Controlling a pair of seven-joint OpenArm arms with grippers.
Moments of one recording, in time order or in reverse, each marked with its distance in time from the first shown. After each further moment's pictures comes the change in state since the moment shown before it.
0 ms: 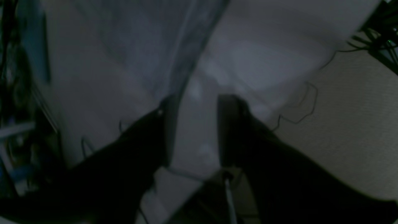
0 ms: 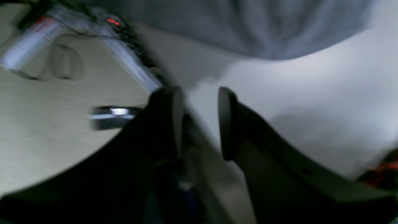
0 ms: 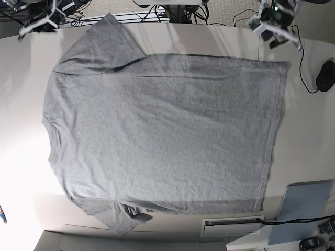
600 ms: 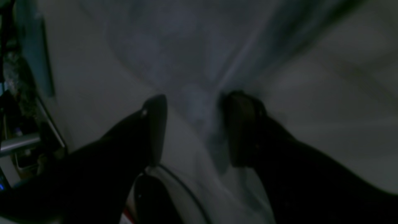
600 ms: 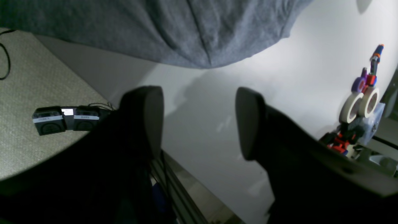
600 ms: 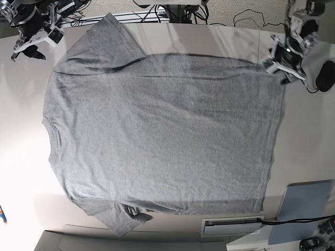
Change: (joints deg) left arm -22.1 -4.6 -0.1 -24.6 -0.9 -5.2 -9.8; right arm 6.7 -0.1 0.0 3.0 -0.2 -0.1 -5.8
